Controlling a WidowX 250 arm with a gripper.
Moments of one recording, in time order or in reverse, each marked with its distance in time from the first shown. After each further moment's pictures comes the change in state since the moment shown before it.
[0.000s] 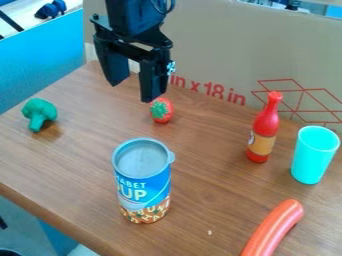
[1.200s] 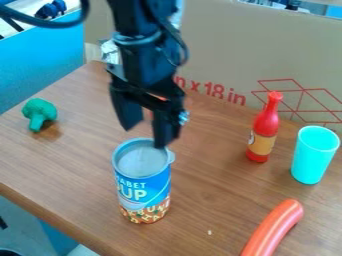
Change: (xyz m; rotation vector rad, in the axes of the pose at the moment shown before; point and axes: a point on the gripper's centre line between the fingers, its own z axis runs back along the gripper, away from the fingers) arm -0.017 -0.049 -0.035 -0.087 0.022 -0.106
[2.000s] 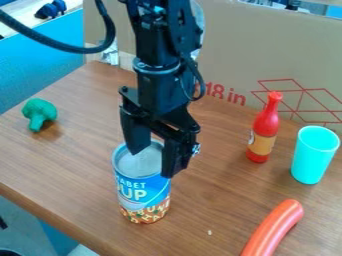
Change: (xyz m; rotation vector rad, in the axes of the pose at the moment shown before) arm -0.012 0.004 -0.019 0.059 0.105 0.061
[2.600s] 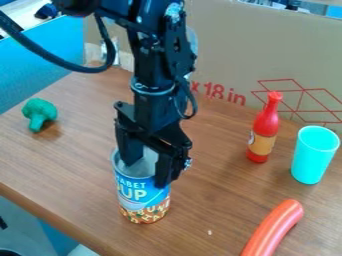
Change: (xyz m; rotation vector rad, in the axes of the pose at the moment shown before) arm 0.003 -0.002 -0.022 0.046 0.014 -0.017
